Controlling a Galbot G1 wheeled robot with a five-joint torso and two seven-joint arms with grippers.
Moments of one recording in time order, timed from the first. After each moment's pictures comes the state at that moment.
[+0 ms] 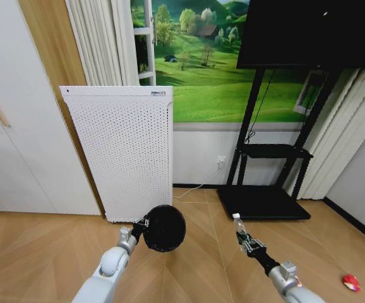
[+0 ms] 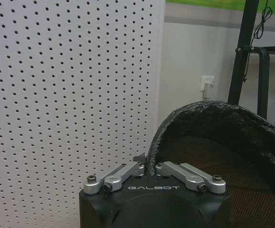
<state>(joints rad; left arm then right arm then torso) 1.09 -1.23 -0.25 -1.61 -0.35 0.14 0.09 -1.56 0.88 0.52 1.75 0.54 0.25 -0.18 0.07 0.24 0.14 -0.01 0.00</state>
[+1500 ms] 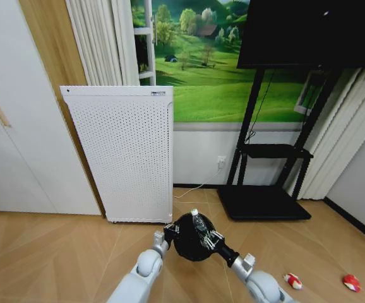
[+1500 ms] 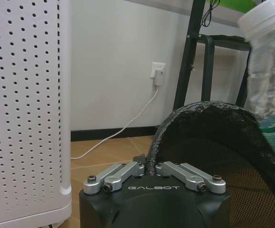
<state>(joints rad) 1.01 -1.40 -0.02 -1.46 -0.31 0.10 0.03 -1.27 0.95 0.17 1.67 0.48 0.35 -0.29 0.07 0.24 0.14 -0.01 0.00</state>
